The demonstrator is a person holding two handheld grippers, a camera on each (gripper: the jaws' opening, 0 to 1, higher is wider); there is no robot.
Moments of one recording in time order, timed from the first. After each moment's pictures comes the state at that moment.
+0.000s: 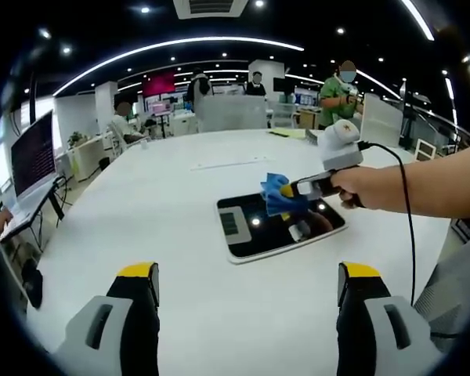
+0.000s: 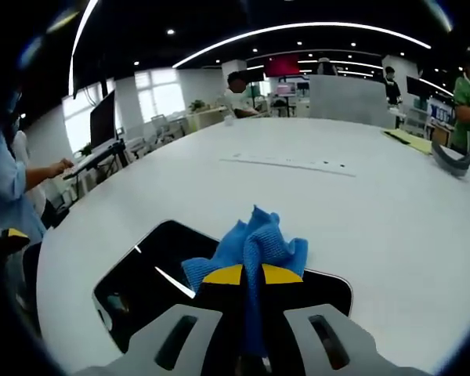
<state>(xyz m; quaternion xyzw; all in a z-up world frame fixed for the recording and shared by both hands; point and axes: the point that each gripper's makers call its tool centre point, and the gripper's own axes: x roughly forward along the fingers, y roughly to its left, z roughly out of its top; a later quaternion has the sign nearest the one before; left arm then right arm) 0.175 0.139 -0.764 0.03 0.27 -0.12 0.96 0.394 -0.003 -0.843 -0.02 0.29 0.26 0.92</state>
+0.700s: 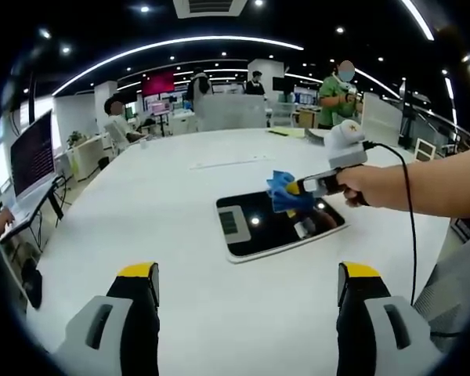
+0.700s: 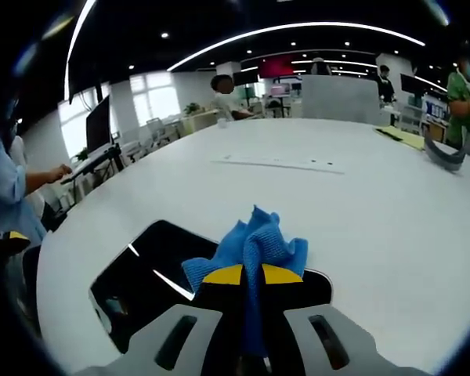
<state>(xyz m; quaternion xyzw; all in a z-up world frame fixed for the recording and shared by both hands) 0.175 0.138 -0.765 0.03 0.27 -0.12 0.96 0.396 -0.022 -0.843 -0.01 0.28 0.25 0.93</state>
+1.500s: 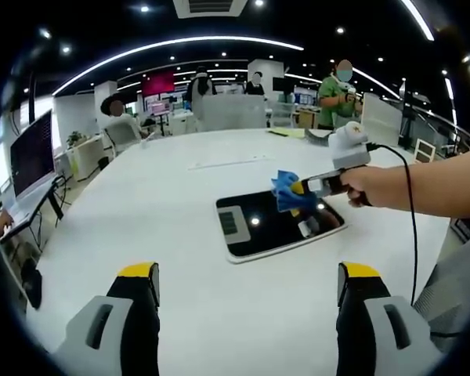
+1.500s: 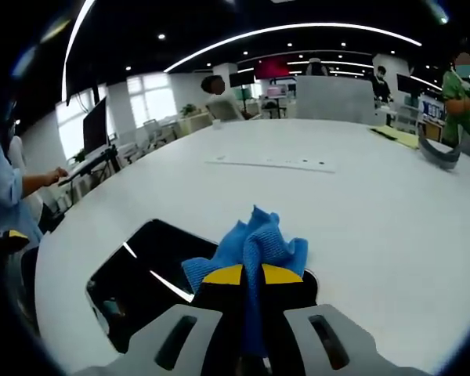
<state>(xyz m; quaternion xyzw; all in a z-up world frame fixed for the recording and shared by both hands) 0.175 0.137 -0.765 0.02 0.27 -0.12 0.96 0.398 -0.033 -0.844 -0.01 0.28 0.24 0.93</state>
